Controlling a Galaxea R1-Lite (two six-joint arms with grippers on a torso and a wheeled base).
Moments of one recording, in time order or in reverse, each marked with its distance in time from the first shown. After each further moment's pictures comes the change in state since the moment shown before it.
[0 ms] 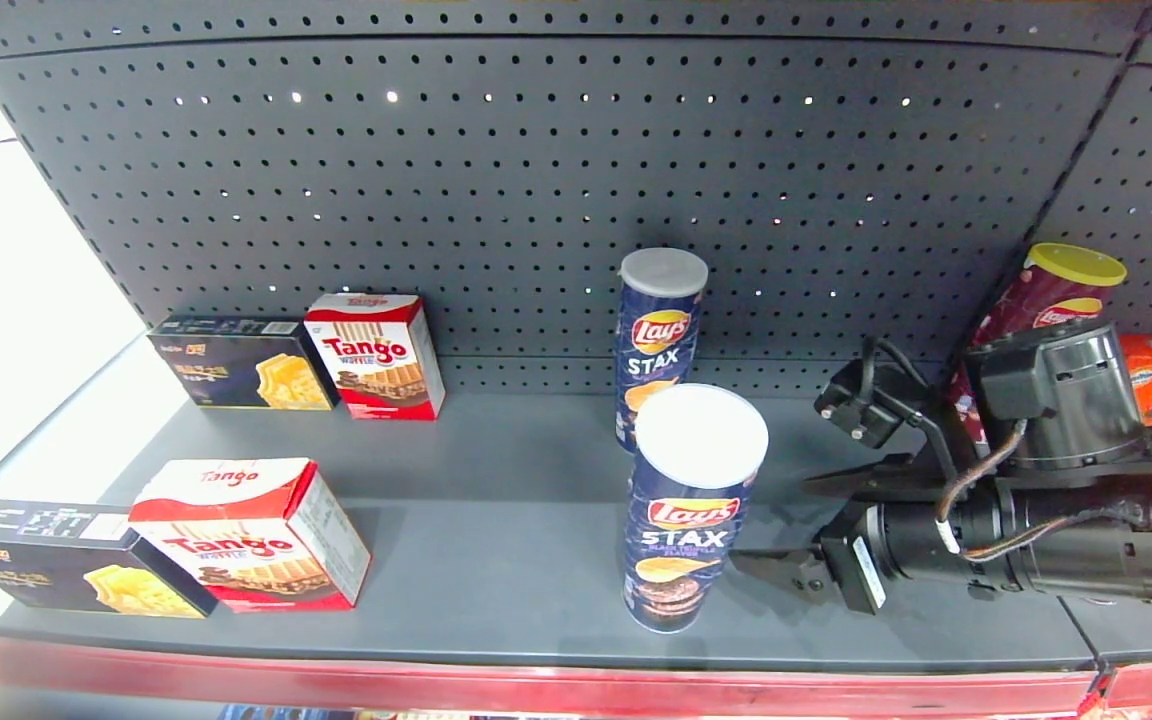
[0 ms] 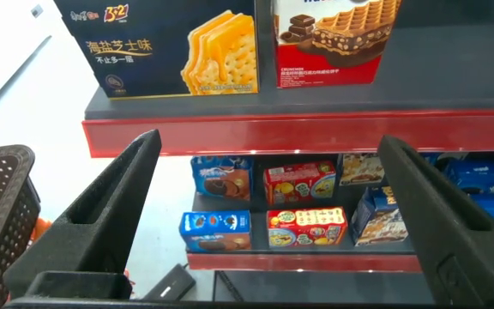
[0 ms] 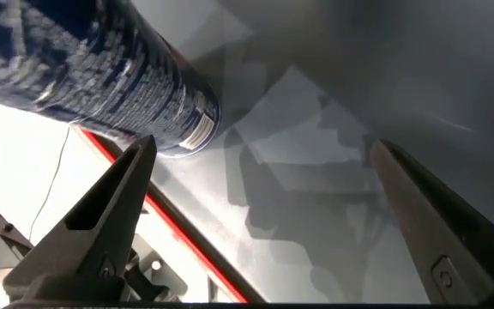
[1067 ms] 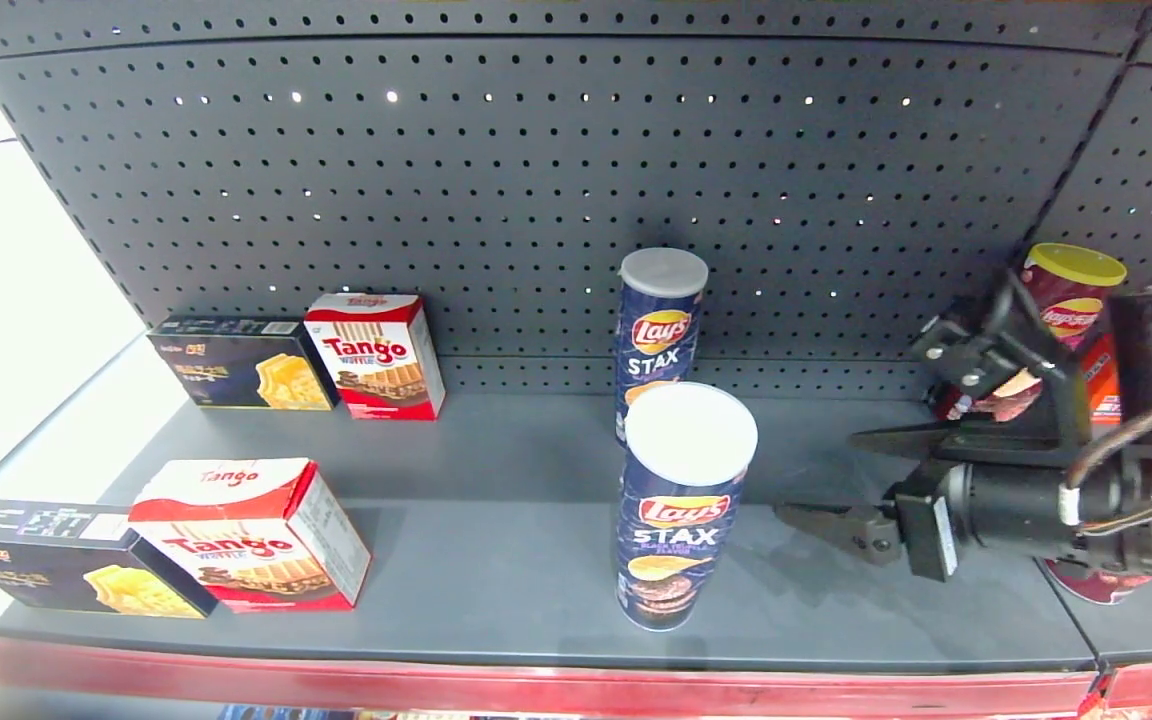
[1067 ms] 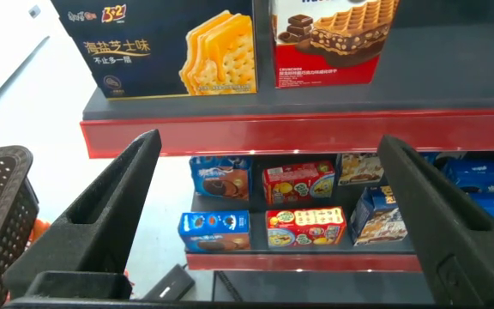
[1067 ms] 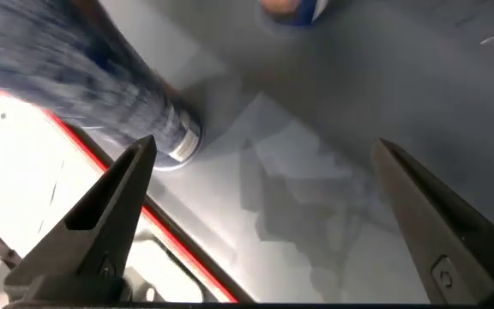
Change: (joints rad) left arm 0.000 0.000 0.000 0.000 -0.005 0.001; right arm -0.034 -0.156 0.014 -0.013 -0.006 0.008
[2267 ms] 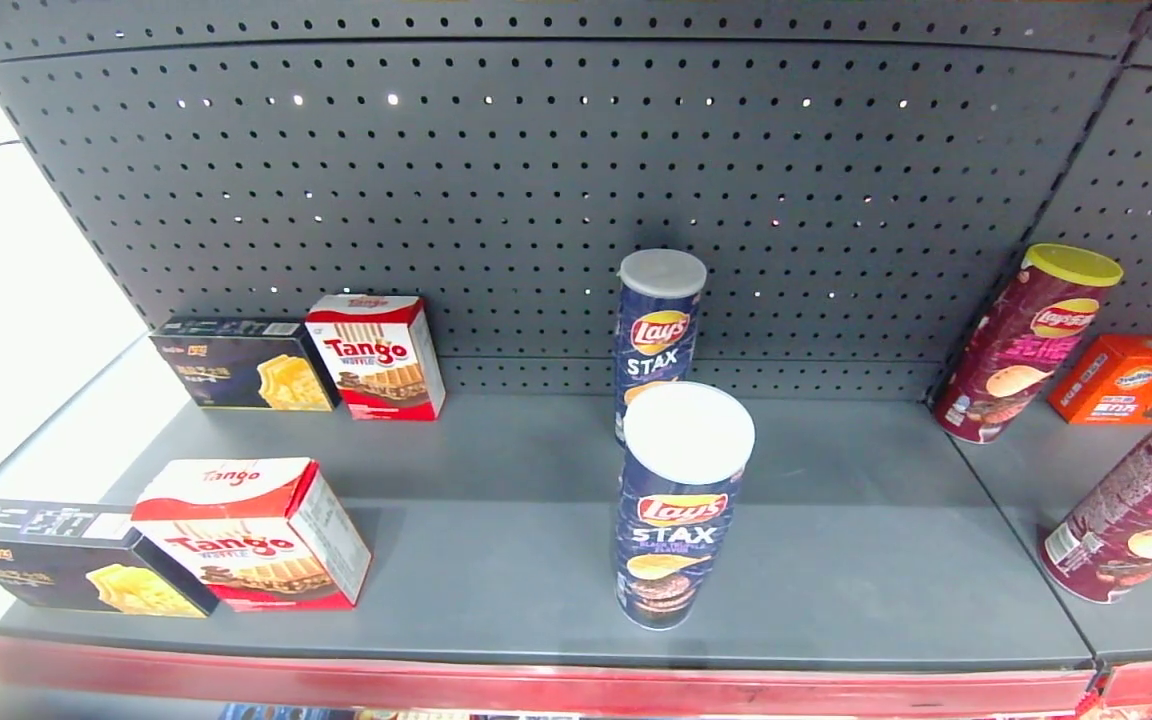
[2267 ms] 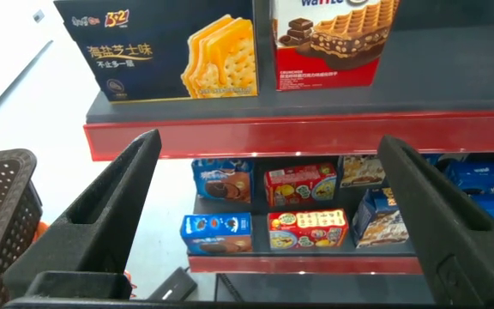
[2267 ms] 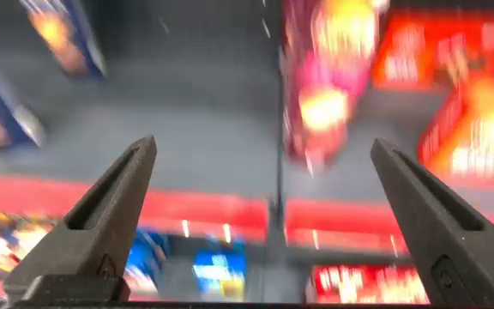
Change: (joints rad) left arm 0.000 0.000 0.004 -0.011 0.004 0.009; right arm -0.276 -1.301 0.766 0.066 -0.303 0.064
